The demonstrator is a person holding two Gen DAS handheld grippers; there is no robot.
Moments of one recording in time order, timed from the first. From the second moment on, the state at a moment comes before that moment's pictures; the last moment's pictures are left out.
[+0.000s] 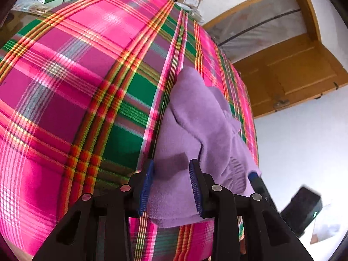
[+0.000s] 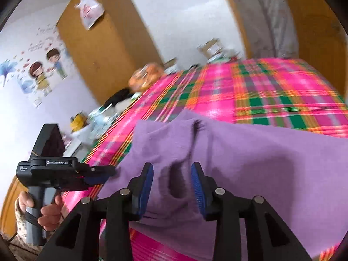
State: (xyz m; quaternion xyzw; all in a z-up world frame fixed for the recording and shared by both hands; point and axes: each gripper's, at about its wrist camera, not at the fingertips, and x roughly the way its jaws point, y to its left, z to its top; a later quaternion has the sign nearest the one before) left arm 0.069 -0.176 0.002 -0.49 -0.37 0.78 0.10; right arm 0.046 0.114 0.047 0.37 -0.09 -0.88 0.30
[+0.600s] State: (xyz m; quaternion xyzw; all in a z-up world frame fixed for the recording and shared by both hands) left arm 0.073 -0.174 -0.005 -0.49 -0.35 0.79 0.09; right arm 0.042 0.142 0.018 0.39 -0.13 -0.87 0.26
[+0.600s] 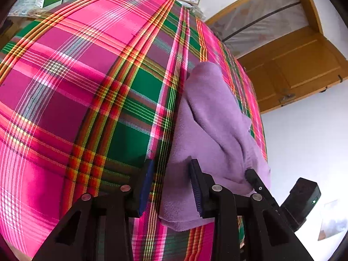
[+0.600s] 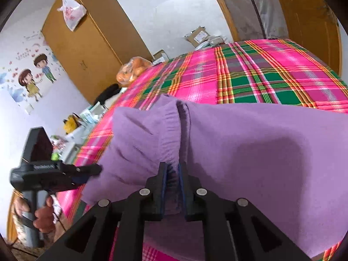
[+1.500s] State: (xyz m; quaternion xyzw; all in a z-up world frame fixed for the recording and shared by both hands) left arm 0.086 -0.185 0.000 -0.49 -0.33 0.80 0.10; right arm -0.056 0.116 0.012 0.45 -0.18 -0.82 0.32
